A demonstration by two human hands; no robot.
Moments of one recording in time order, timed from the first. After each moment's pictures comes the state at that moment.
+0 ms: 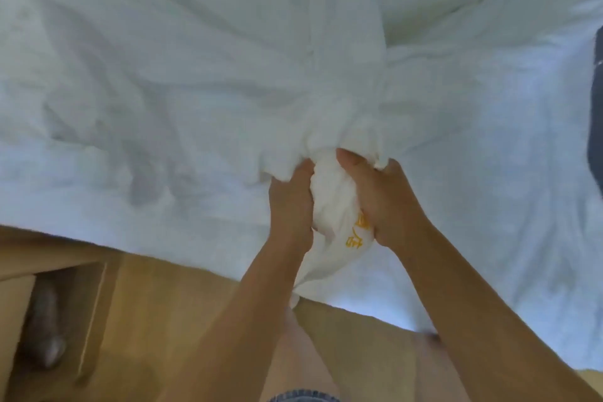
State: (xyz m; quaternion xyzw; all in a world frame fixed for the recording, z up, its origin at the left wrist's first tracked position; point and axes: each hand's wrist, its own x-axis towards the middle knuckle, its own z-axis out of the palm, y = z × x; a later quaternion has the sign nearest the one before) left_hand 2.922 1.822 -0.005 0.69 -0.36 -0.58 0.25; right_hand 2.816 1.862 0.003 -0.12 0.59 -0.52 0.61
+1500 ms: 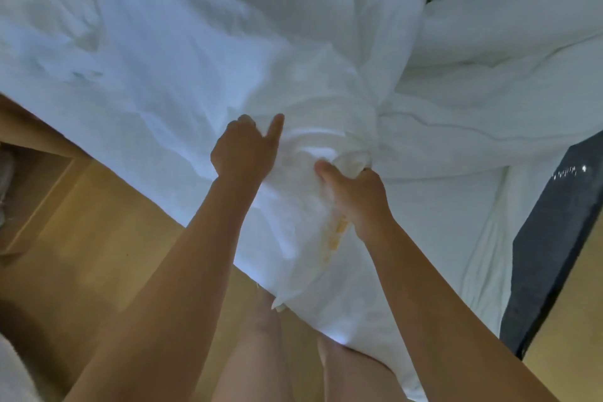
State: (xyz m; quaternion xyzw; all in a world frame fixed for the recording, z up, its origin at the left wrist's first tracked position) left_hand 2.891 1.808 -0.015 0.83 -0.55 -0.13 0.04; right_hand 2.738 1.864 -0.027 -0.27 0.75 -0.22 0.56
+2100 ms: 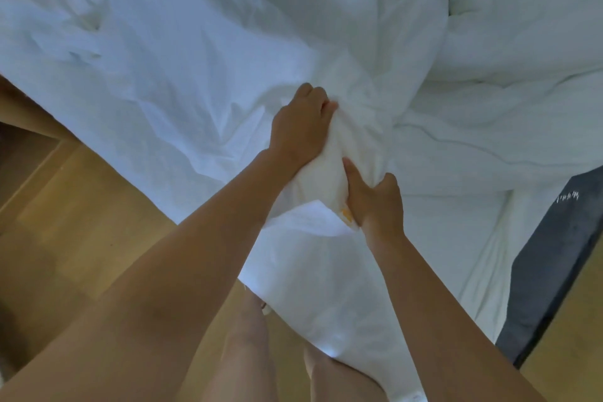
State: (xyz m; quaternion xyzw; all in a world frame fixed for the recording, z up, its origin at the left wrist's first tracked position) left_hand 2.846 1.767 -0.025 0.67 -0.70 -0.20 0.16; right_hand 2.730 1.856 -0.044 -0.27 0.79 -0.25 0.49
